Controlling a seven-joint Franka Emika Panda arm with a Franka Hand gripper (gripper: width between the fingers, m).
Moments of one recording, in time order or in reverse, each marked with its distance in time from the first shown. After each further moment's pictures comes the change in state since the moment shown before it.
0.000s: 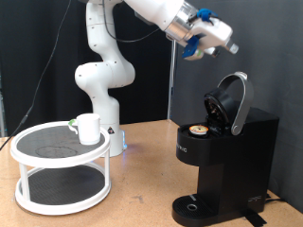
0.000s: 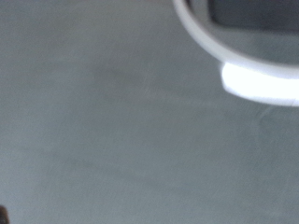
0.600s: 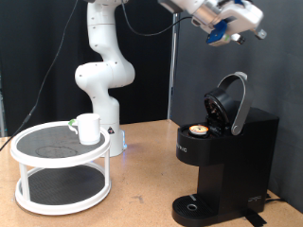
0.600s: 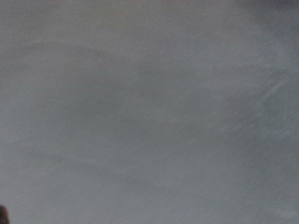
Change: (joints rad) arm 0.018 0.080 0.124 0.146 -0.181 0.032 0.219
